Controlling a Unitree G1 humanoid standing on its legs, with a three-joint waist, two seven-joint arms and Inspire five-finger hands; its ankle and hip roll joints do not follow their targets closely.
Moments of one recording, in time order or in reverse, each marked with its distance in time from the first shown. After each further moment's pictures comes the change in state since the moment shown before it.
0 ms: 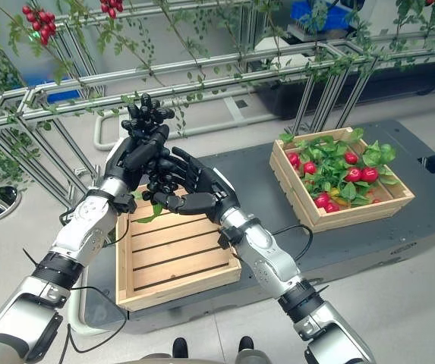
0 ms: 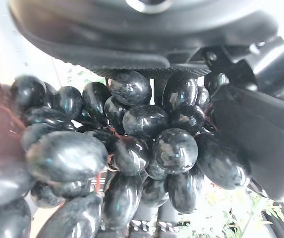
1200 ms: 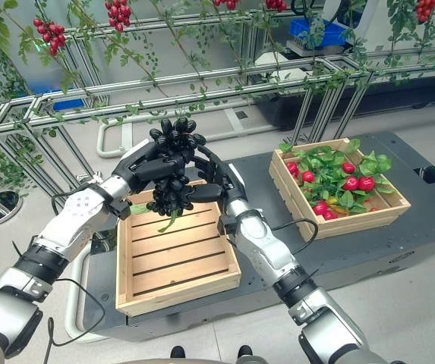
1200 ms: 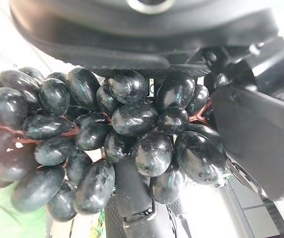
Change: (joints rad) left arm -0.056 0.142 -0.122 -0.025 0.061 -0.010 -0.288; right arm -0.109 0.020 0.019 0.113 -0.201 0.055 -0.303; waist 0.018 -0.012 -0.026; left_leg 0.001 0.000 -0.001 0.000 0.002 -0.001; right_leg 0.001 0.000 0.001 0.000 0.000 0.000
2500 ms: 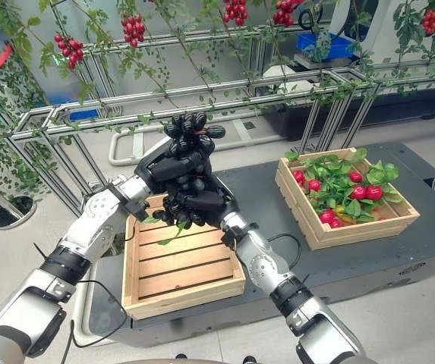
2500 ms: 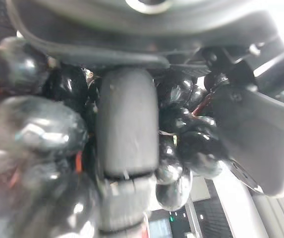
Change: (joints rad) left arm -0.001 -0.159 0.023 0.011 -0.101 -0.116 -0.182; right arm 0.072 0.029 0.031 0.119 0.544 -0.164 0.478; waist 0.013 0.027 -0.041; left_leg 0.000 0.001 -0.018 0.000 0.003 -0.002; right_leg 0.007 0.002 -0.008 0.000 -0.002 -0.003
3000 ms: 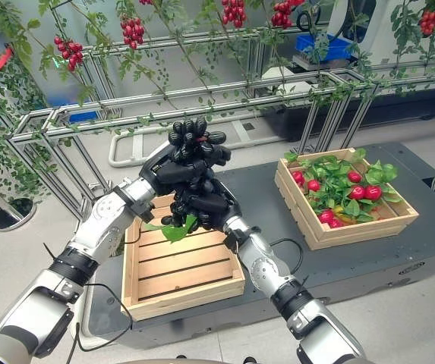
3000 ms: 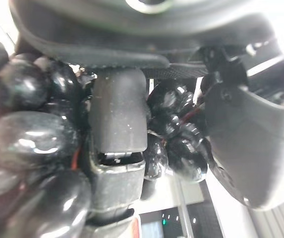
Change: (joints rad) left arm 0.000 -0.060 0.001 0.038 -0.008 -0.024 0.061; right arm 0.007 0.000 -0.003 0.034 0.003 -0.003 -0.005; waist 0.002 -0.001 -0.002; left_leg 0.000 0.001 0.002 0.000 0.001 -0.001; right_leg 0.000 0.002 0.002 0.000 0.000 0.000
